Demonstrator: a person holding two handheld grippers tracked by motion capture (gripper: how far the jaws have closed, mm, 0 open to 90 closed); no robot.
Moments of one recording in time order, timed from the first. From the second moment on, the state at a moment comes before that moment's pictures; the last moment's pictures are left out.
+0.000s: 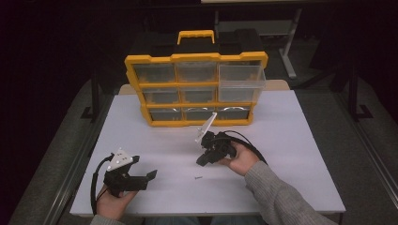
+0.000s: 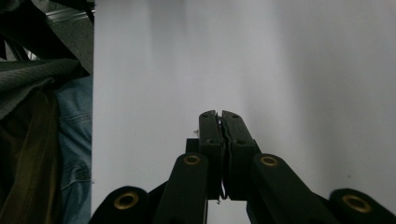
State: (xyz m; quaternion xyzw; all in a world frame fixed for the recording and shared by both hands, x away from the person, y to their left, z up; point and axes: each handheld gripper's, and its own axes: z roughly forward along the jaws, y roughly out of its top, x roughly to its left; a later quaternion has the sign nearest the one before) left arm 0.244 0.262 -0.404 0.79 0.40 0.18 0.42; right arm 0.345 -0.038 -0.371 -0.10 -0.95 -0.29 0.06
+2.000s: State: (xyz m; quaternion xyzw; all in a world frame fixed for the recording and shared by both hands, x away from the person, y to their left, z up) left arm 0.244 0.265 -0.404 0.80 0.40 0.18 0.41; right arm 0.404 -0.122 -0.129 -0.18 -0.92 -0.35 -0.03
